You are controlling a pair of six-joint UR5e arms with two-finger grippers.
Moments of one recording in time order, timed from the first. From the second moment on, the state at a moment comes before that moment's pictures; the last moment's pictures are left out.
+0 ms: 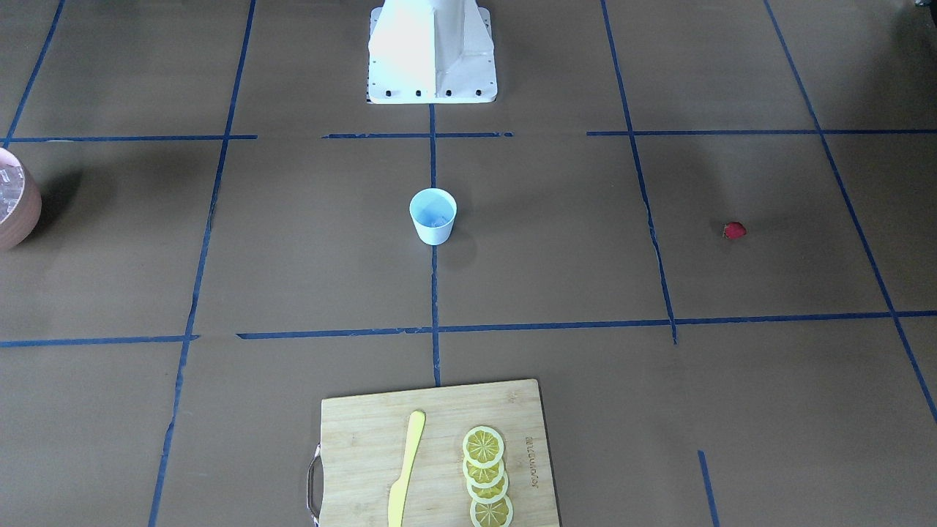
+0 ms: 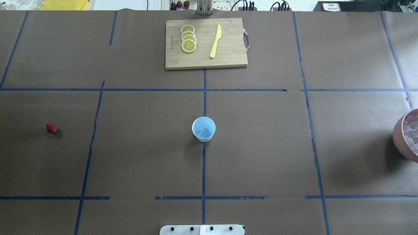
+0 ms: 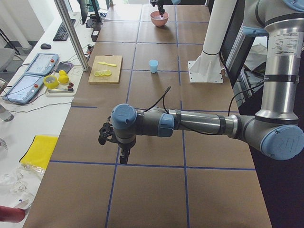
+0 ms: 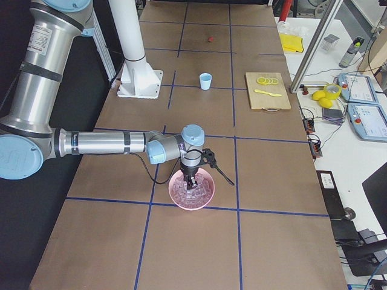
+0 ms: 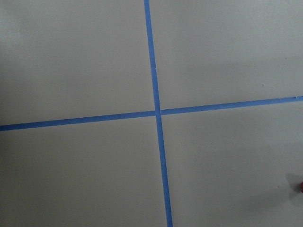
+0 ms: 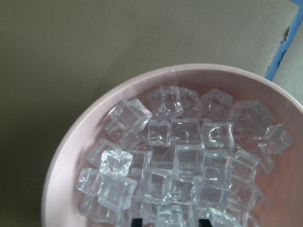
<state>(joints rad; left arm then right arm) -1.64 -1.57 -1.68 -1.54 -2.42 0.10 1.16 -1.88 1.85 -1.32 2.18 0.04</state>
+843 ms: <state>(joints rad) -1.64 -1.57 -1.68 -1.54 -2.42 0.10 1.15 -1.88 1.84 -1.32 2.18 0.04</state>
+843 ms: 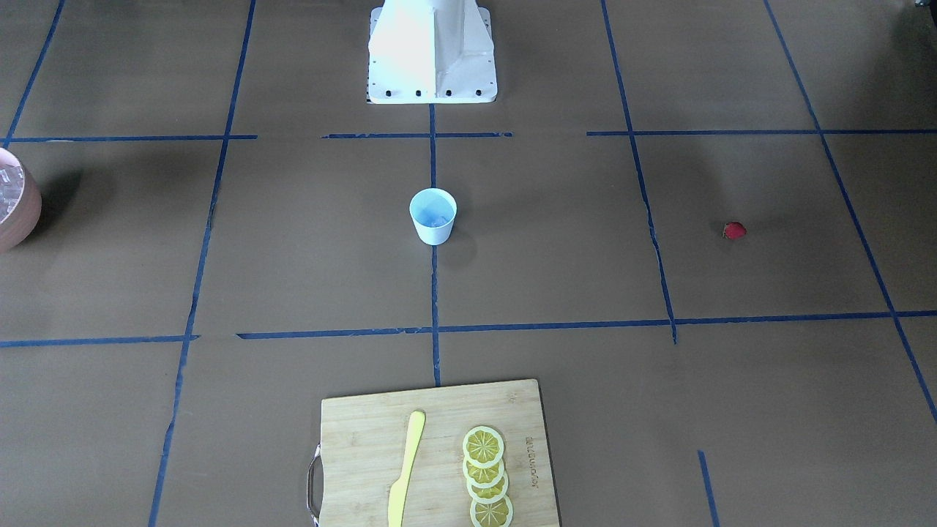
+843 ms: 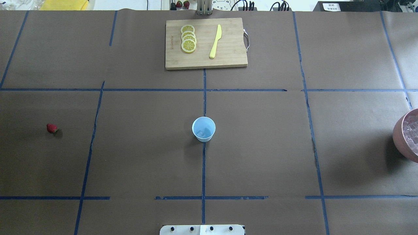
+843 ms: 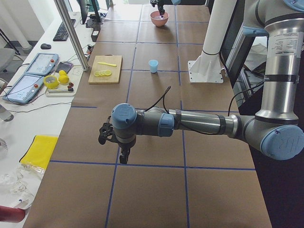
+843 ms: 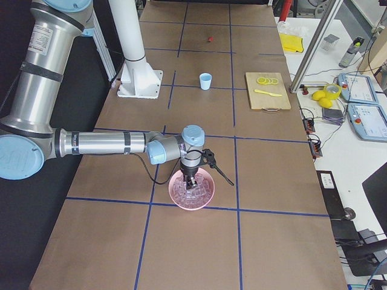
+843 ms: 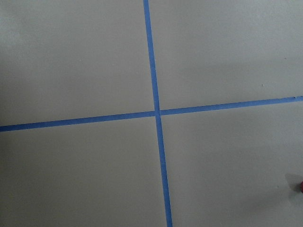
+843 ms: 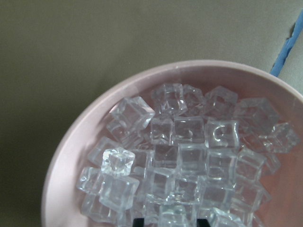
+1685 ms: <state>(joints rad) -1.64 -1.57 -1.68 -1.54 -2.42 0.10 1.13 -1.88 1.82 -1.32 2.18 0.04</state>
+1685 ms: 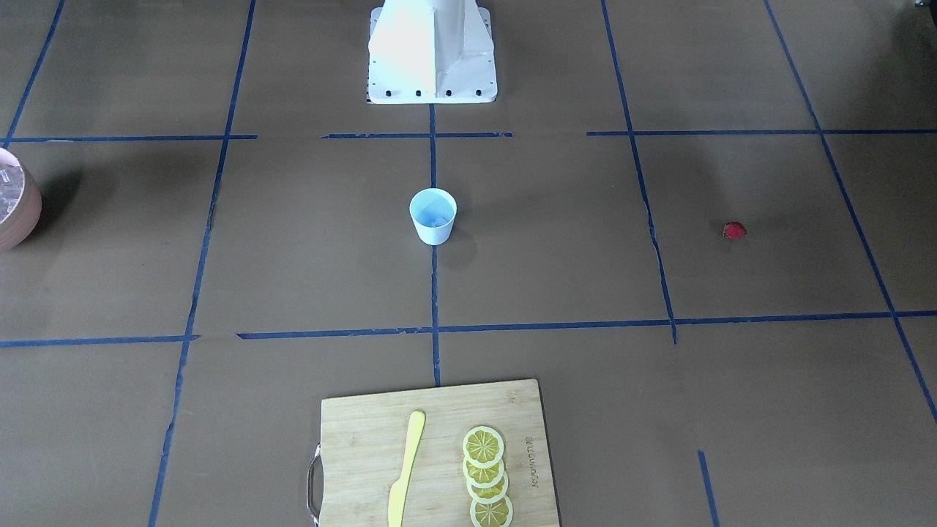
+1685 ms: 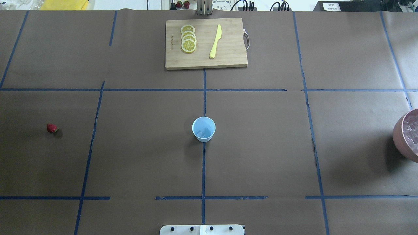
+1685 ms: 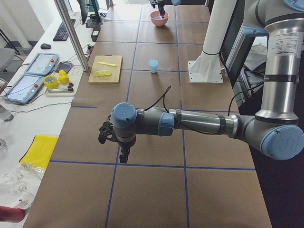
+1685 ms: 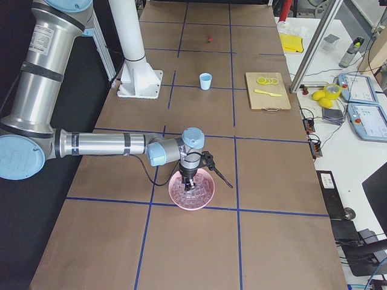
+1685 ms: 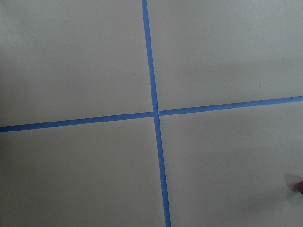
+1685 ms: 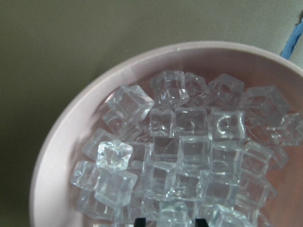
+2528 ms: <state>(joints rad) -1.64 -1.57 -1.68 -1.54 -2.42 0.10 1.13 -1.88 1.83 -1.32 2.19 0.04</state>
